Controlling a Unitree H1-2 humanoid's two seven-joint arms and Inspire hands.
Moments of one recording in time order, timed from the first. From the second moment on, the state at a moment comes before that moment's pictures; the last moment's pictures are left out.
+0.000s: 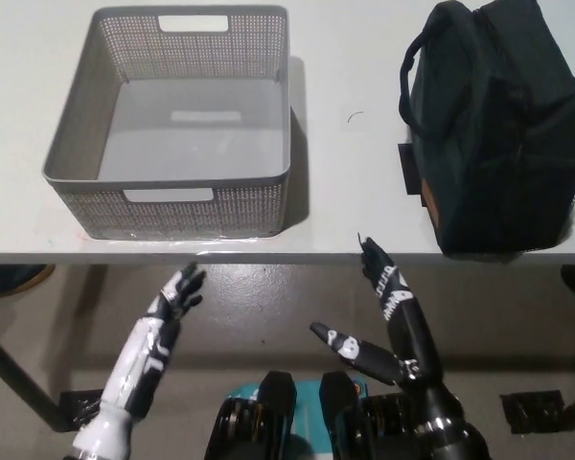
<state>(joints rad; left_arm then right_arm) 0.00 0.20 -0.11 -0.07 0.01 -0.30 -0.14 -0.12 0.08 0.16 0.21 -0.06 -0.39 -0.02</state>
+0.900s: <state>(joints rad) -0.31 0.15 -0.28 -0.47 -0.06 -0.07 -0.30 -0.02 0.01 0.07 -0.41 -0.01 -0.42 0.01</state>
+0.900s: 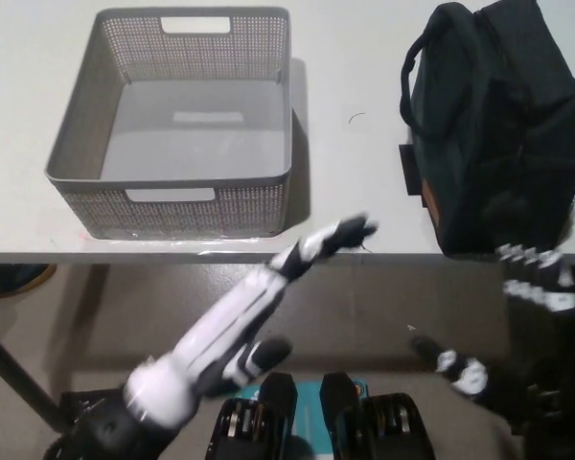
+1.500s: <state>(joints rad) -0.69 -0.12 -0.22 0.01 0.02 0.03 -0.23 -0.24 -0.17 -0.28 -0.34 0.13 -0.33 -0.08</state>
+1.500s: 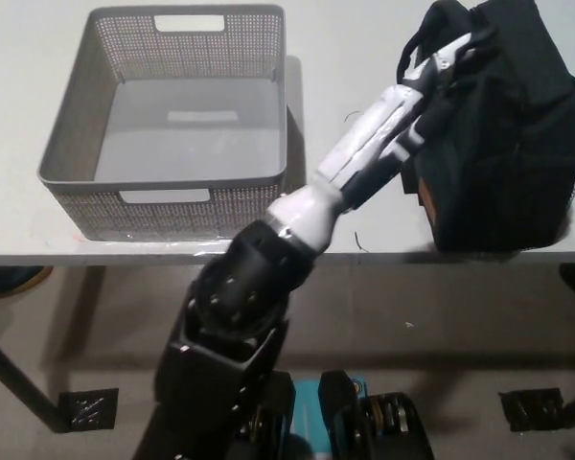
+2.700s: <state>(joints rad) -0.88 -0.23 0.05 0.69 -0.10 0.01 -0.11 -0.60 -0.29 -0.29 0.36 0.25 -0.19 -0.02</state>
